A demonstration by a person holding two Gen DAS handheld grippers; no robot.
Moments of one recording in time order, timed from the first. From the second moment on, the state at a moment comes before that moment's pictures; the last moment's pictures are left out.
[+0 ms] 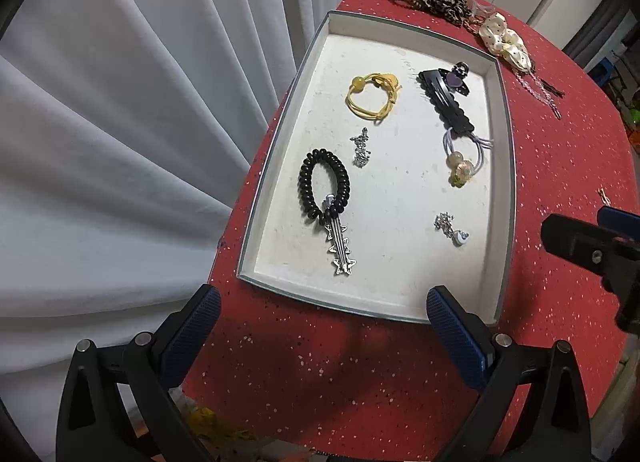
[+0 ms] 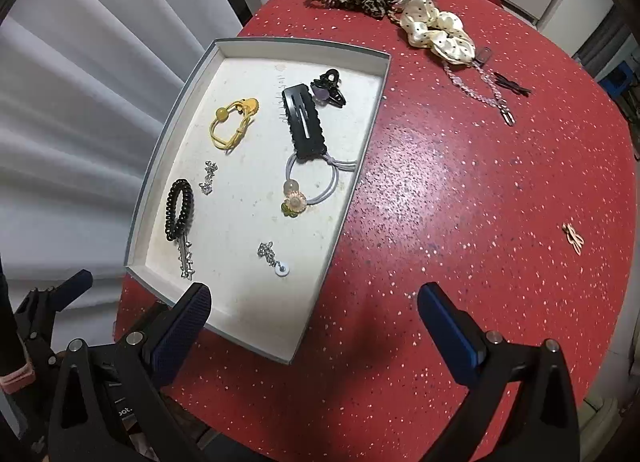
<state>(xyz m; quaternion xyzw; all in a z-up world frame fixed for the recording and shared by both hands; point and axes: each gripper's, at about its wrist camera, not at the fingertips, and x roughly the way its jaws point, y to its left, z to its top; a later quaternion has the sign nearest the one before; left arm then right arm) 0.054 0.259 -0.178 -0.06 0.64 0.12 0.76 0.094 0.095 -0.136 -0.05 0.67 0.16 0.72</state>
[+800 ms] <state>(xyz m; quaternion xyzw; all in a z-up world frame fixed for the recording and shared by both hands) 0.023 0.267 -0.085 -0.08 0.55 0.17 0.81 0.060 0.092 -0.050 -0.06 0.58 0.16 0.80</state>
